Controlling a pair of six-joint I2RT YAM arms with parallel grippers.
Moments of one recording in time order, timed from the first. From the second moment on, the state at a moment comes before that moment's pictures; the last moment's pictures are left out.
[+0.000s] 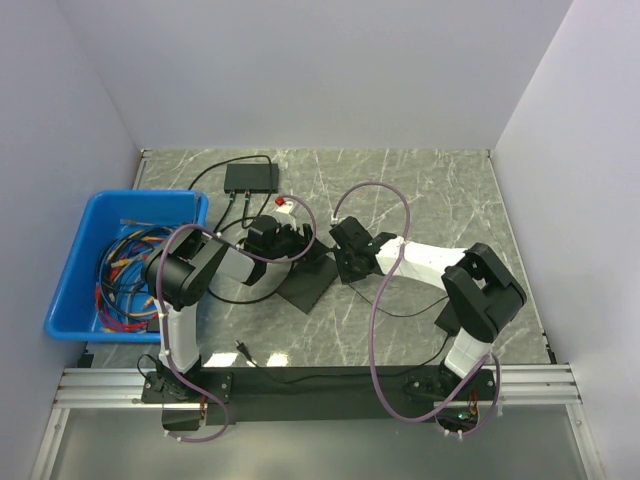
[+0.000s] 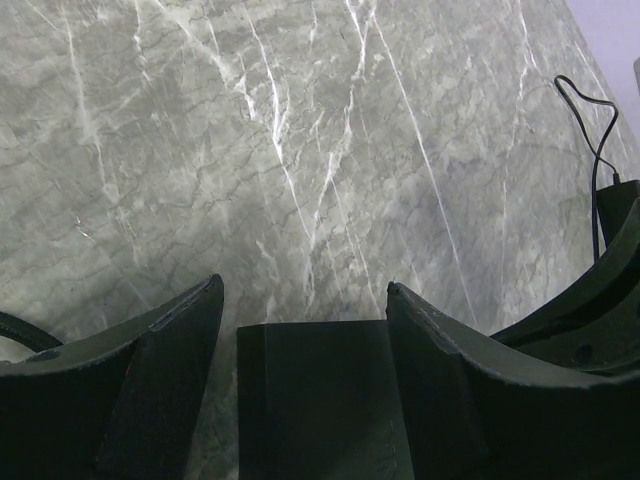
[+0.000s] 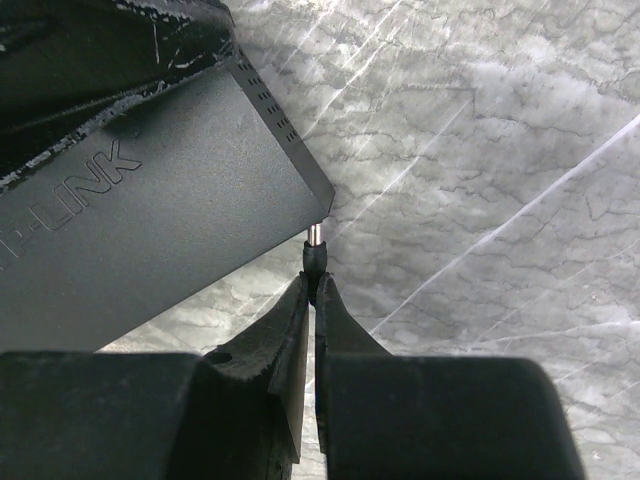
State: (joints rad) left arm -0.51 1.96 0.77 0.85 0.42 -0.46; right arm 0.72 1.70 1.00 -0.39 0.10 0.38
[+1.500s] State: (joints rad) left arm -0.51 1.80 0.82 0.50 0.25 -0.37; right arm 0.85 1.60 0.96 -0.44 0.30 0.39
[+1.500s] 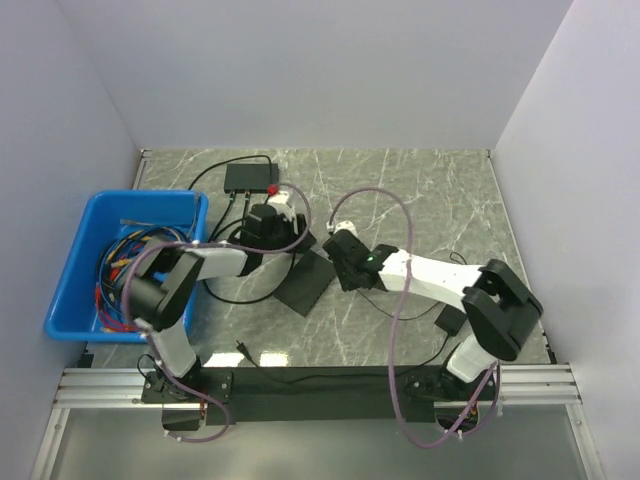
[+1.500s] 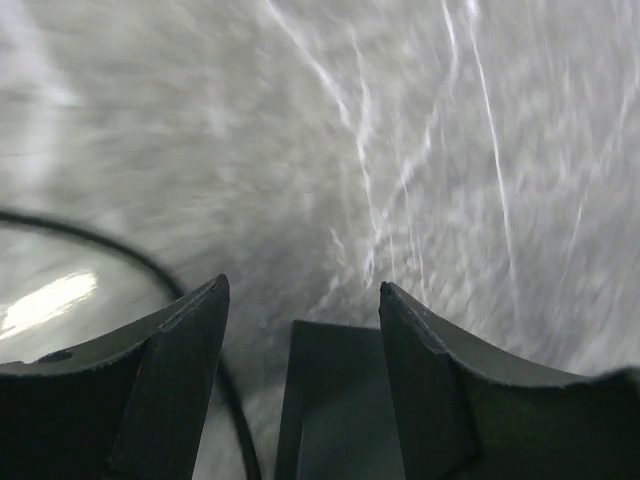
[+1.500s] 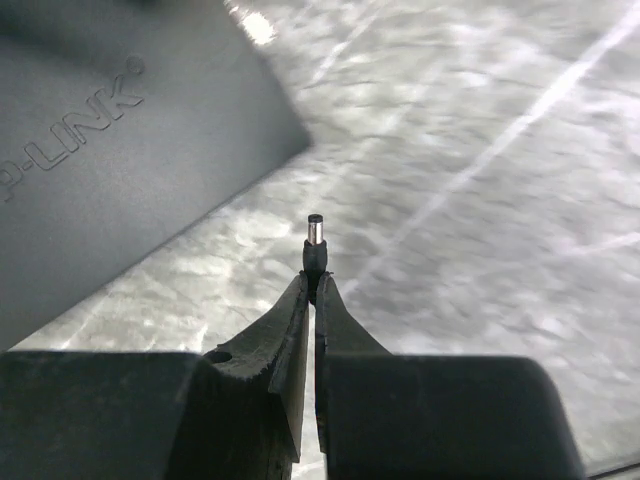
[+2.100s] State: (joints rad) left arm -0.80 1.19 0.60 -0.12 -0.32 -0.79; right arm 0.61 1.79 1.17 -0.37 0.20 0.41
